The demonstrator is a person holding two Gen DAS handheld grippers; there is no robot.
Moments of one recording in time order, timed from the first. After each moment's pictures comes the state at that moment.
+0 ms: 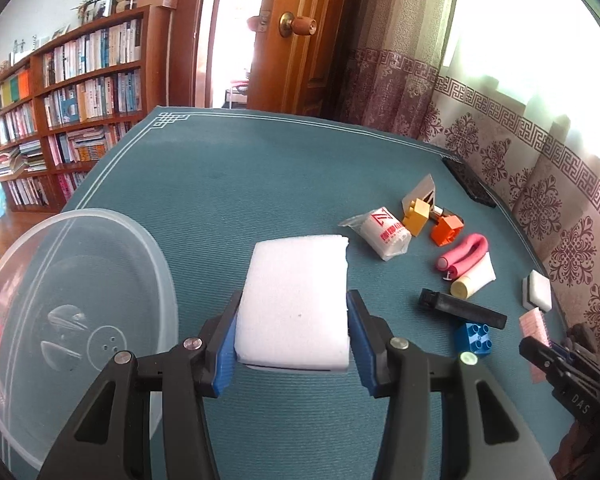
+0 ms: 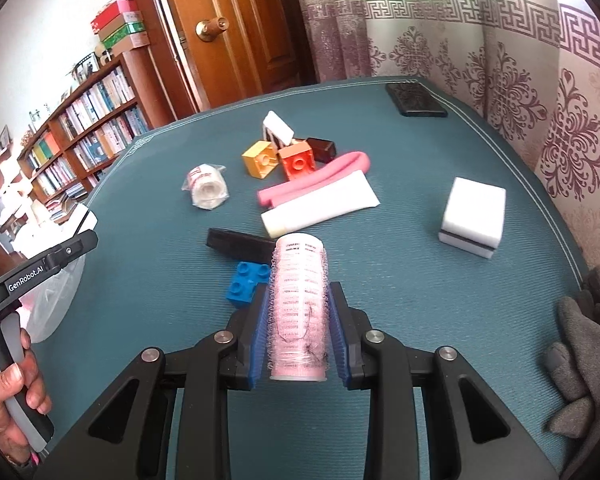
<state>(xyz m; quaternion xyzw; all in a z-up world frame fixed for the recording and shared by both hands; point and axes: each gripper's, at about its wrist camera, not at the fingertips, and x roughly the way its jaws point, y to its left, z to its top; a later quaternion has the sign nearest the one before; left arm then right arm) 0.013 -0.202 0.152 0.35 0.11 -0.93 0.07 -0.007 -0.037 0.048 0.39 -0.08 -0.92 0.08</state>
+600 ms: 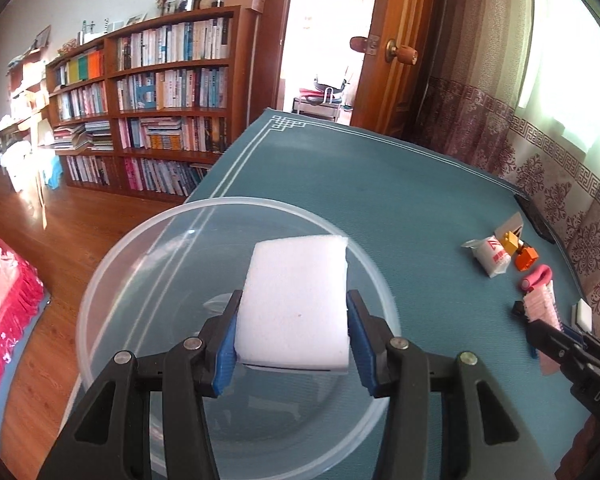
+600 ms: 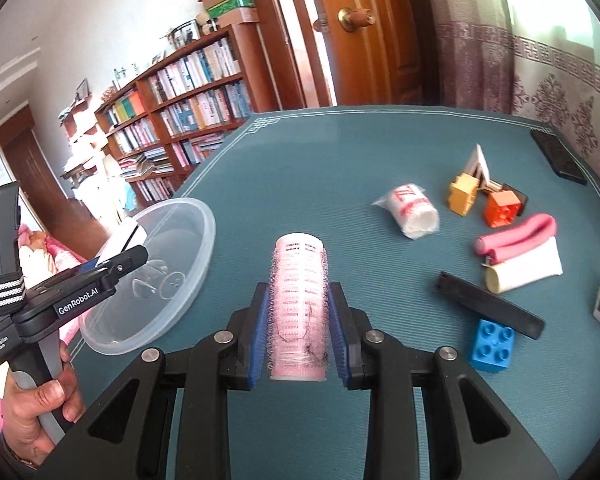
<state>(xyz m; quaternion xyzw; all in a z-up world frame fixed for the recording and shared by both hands) 0.072 -0.305 0.150 0.33 0.14 -0.92 0.18 -0.025 -0.190 0.072 0.37 -0.03 -0.90 0.24</state>
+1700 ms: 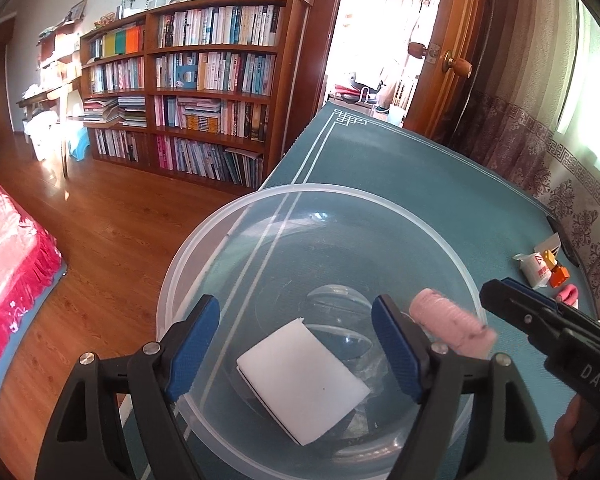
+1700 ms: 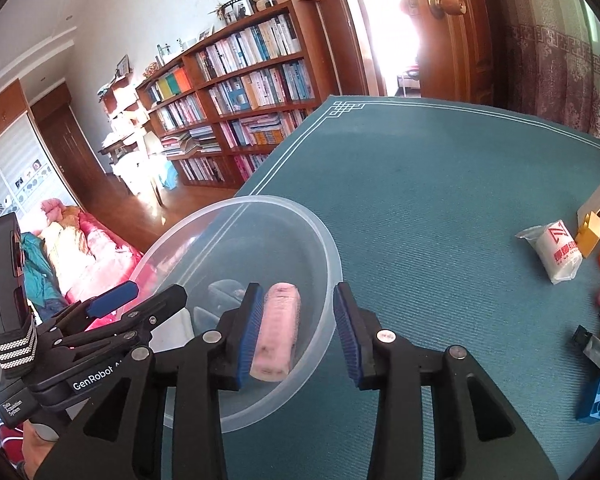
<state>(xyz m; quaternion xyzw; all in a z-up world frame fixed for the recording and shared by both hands) 0.101 -0.366 0.136 0.34 0.17 -0.90 0.22 -0.054 -0.297 0.061 0.38 -0.02 -0.87 0.31</state>
